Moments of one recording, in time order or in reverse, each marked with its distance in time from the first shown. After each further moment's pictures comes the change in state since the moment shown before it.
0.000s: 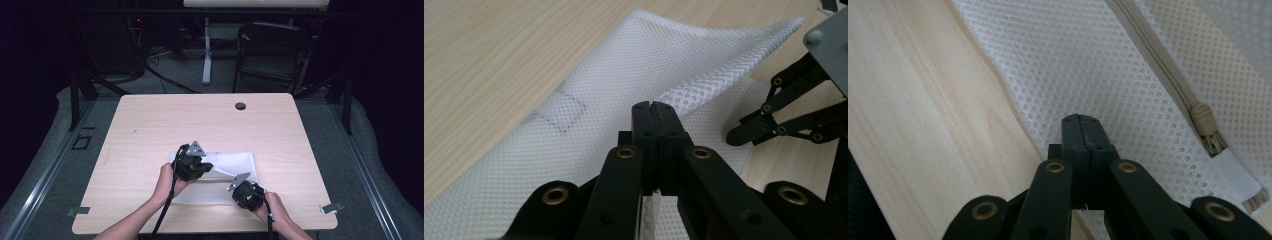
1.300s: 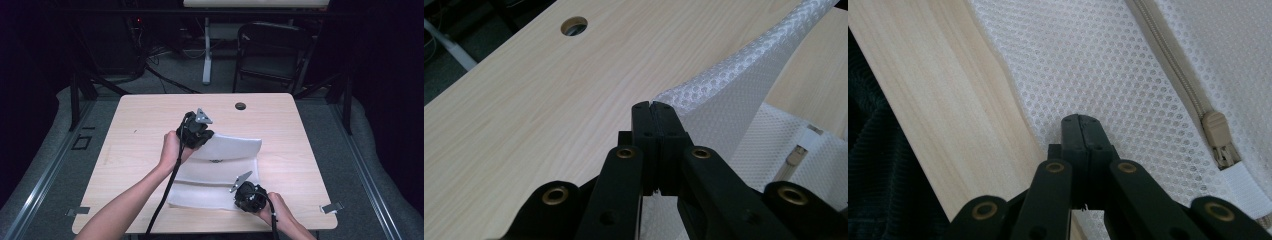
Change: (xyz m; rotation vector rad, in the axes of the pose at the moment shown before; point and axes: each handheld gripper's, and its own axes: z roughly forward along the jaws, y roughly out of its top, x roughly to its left) left arm 0.036 0.077 -0.009 -0.006 0.191 0.057; right arm -0.002 -0.004 -0.008 0.081 0.098 0.013
